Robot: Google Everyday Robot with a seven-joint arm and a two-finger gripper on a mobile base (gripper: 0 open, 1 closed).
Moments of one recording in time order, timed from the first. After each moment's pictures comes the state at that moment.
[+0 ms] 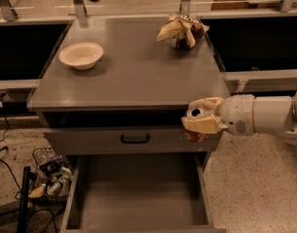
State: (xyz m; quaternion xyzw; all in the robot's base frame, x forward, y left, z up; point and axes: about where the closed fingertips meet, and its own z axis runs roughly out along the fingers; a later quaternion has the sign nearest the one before) arm 0.509 -0.124 0.826 -0.42 0.73 0.29 0.46
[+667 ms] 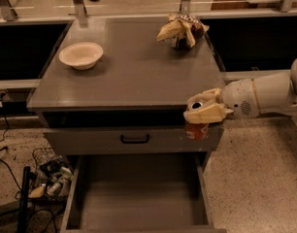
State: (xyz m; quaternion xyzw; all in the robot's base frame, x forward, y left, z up) arm 0.517 -0.126 0.837 -0.45 0.73 0.35 0.38
